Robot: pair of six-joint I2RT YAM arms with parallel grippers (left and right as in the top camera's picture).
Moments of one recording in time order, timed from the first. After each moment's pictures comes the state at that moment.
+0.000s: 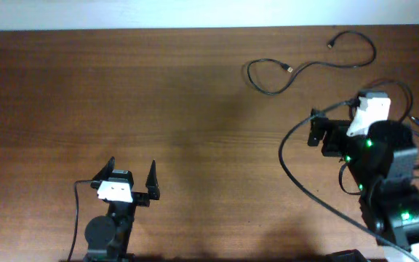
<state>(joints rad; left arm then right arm) -0.04 0.01 0.01 -0.07 0.06 -0.02 0.15 0.85 0.91 -0.53 0.08 0.17</state>
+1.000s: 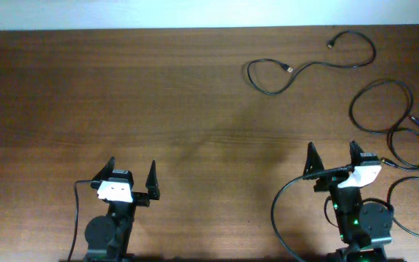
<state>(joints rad) -0.04 0.01 0.01 -0.07 0.06 -0.02 0.09 0.28 0.11 0.15 0.00 0.16</state>
